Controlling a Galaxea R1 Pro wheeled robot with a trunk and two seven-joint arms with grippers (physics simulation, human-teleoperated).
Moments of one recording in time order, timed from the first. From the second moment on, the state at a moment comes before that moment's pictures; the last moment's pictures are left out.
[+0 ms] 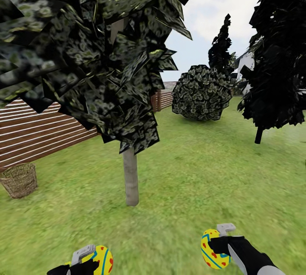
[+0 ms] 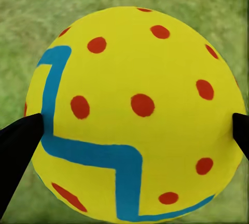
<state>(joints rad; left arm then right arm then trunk) -0.36 -0.02 0.63 -0.53 -0.28 0.38 -0.26 -0.52 -0.14 0.10 -0.38 -0.03 0.33 0.12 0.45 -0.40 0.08</state>
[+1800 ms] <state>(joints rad) -0.36 -0.03 0.63 -0.51 -0.28 0.38 -0.26 -0.53 -0.14 0.10 -0.35 -0.03 0.32 0.07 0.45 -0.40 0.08</state>
